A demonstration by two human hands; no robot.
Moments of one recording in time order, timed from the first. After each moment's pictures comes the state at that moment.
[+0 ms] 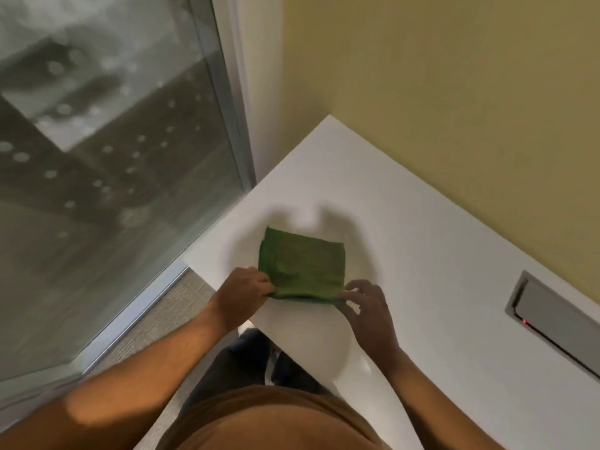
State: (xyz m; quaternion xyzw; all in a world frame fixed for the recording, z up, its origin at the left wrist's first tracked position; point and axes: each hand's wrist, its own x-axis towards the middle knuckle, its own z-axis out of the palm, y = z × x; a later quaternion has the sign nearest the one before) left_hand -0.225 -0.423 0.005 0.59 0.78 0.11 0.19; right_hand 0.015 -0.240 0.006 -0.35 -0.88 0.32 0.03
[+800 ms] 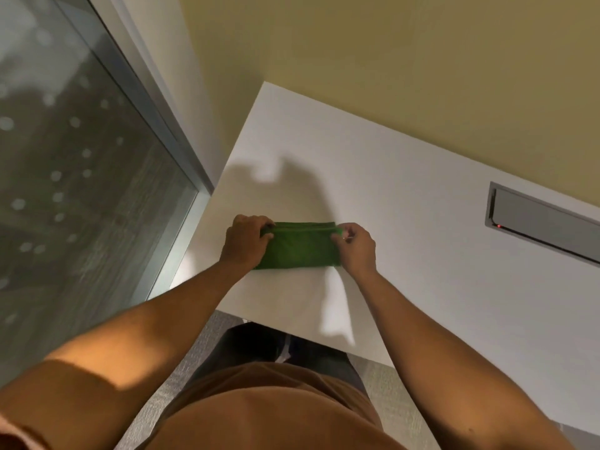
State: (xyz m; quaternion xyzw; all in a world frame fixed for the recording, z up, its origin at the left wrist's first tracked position) left_hand -0.295 -0.322 -0.033 0.45 0.81 0.17 0.32; right_hand -0.068 -0.221 -0.027 -0.67 -0.61 0.42 0.10
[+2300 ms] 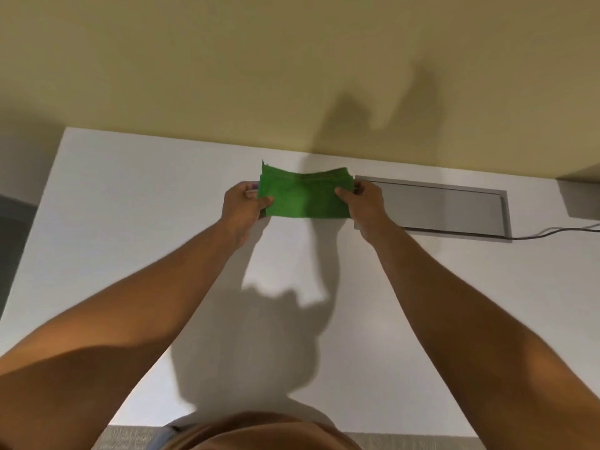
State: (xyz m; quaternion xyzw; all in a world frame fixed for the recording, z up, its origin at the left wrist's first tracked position) left_hand -0.019 -0.006 -0.031 0.18 0.69 0.42 0.55; right_hand 0.221 0.067 -0.022 -0.69 -0.42 0.53 0.25
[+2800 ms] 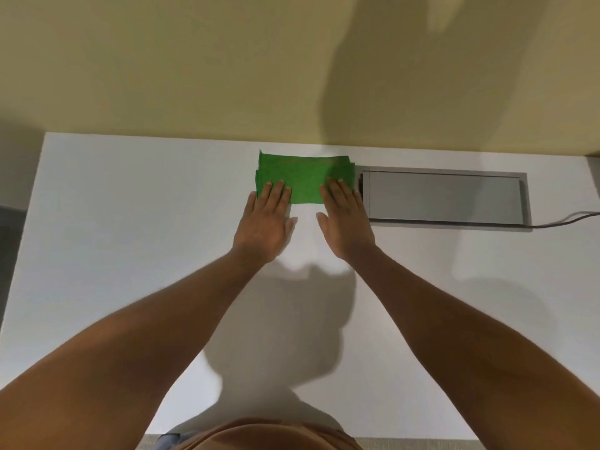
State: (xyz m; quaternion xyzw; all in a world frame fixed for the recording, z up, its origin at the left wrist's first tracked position) left_hand 0.029 -0.018 -0.064 0.72 0.67 -0.07 0.19; right_hand 0.228 0.028 -0.065 -0.54 -0.82 0.19 -0.02
